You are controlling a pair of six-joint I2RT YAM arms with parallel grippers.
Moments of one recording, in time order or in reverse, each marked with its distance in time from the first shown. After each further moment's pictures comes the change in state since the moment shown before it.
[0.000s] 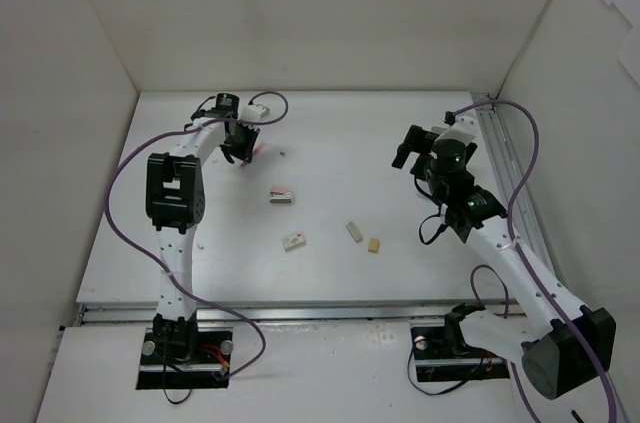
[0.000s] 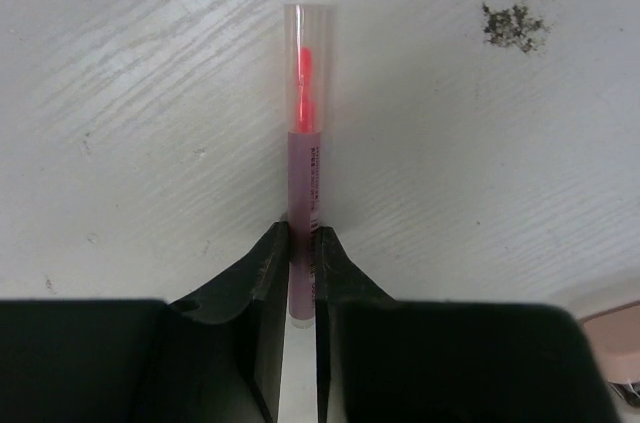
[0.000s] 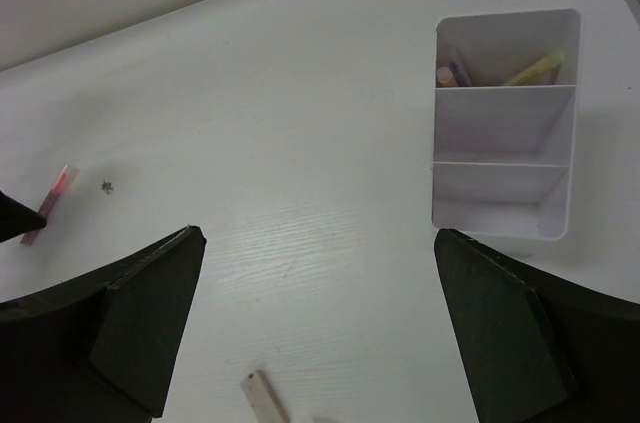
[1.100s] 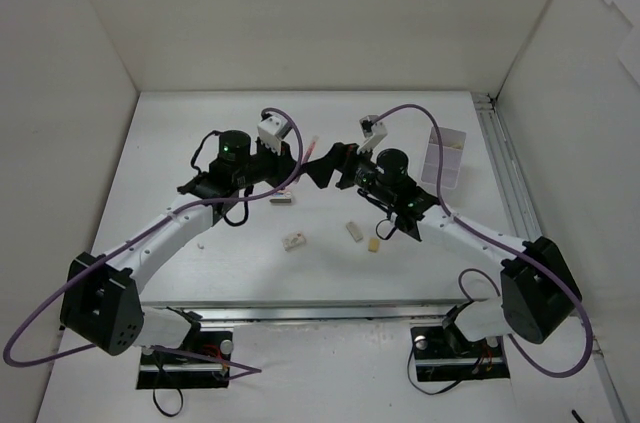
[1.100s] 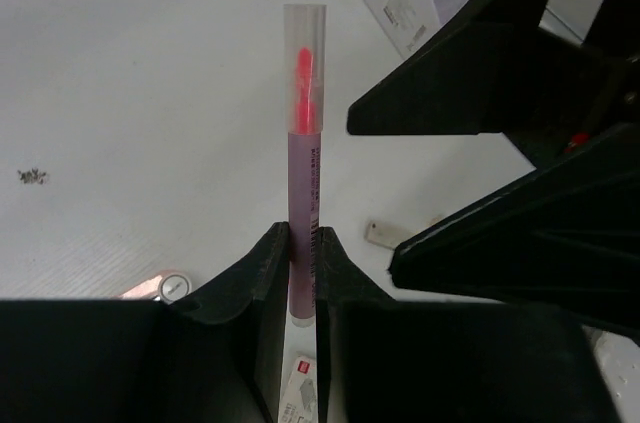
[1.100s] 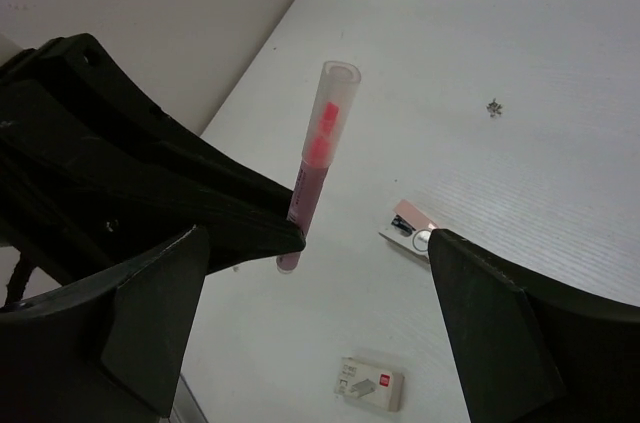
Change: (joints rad) left arm -0.345 -0.959 -0.909 0.669 0.143 -0.480; right arm 0.266 0.294 -0.081 0.647 -0.557 0.142
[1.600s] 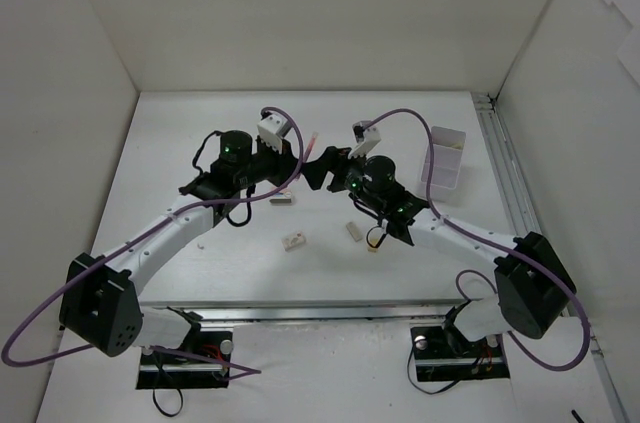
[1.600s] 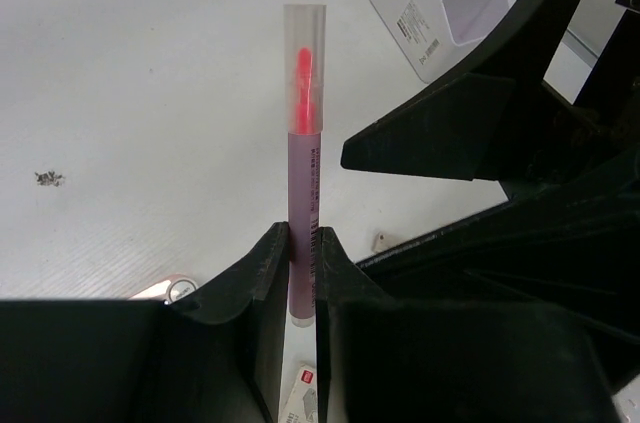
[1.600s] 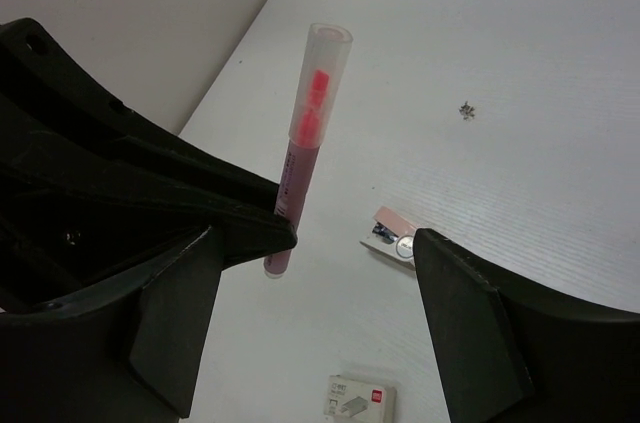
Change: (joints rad) left arm -0.029 -0.011 0.004 0.027 -0.053 -0.015; right arm 0.076 0.035 0.000 0.023 0.172 -0.019
